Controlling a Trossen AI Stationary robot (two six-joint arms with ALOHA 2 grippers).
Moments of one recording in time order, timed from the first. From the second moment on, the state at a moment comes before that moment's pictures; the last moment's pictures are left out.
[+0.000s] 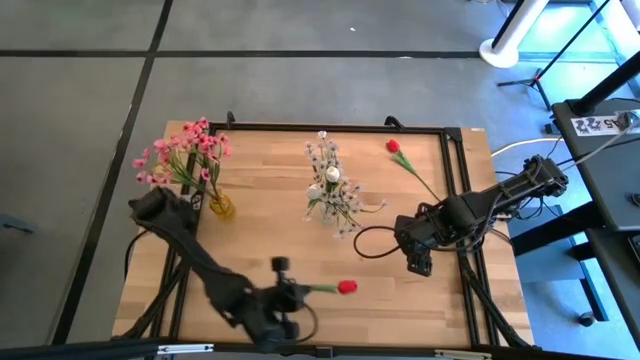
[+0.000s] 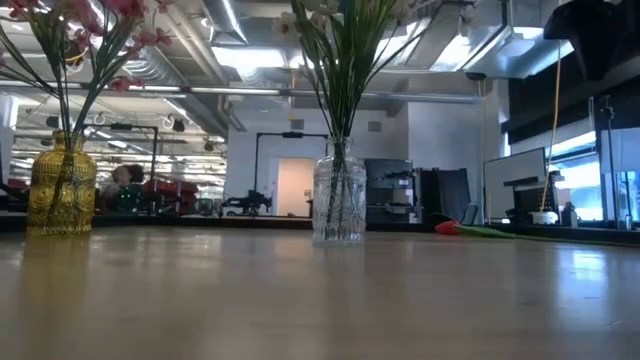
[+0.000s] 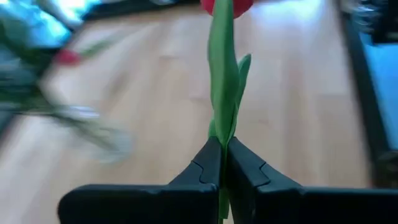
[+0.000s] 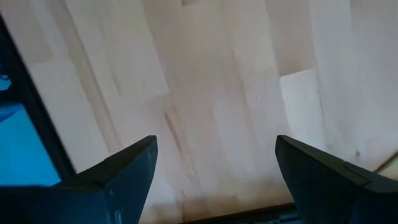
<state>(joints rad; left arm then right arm) -0.74 1.89 1.59 -0.74 -0.84 -0.60 0.45 1.37 1.29 -1.32 -0.01 0.73</state>
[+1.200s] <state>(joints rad) -0.81 1.25 1.02 -1.53 -1.57 -1.33 0.44 1.37 1.29 -1.23 0.18 1.00</state>
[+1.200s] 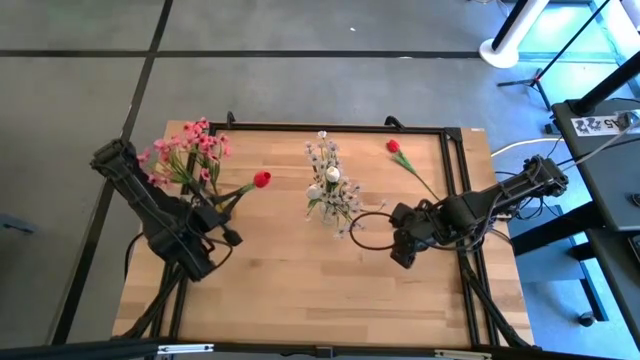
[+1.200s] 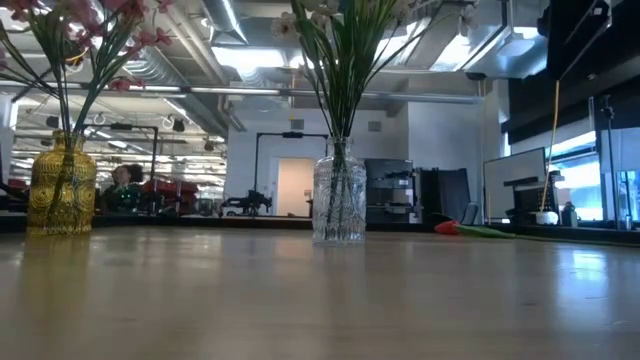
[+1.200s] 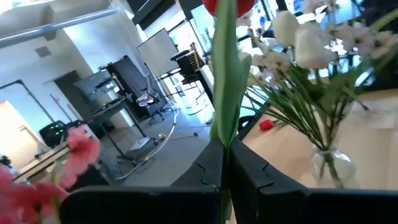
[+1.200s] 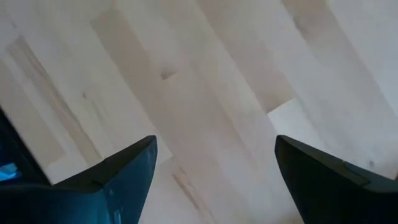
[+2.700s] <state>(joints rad) -1.13 1.25 1.57 -0.62 -1.41 -0.40 0.28 1.37 1.29 0.63 0.12 0.26</state>
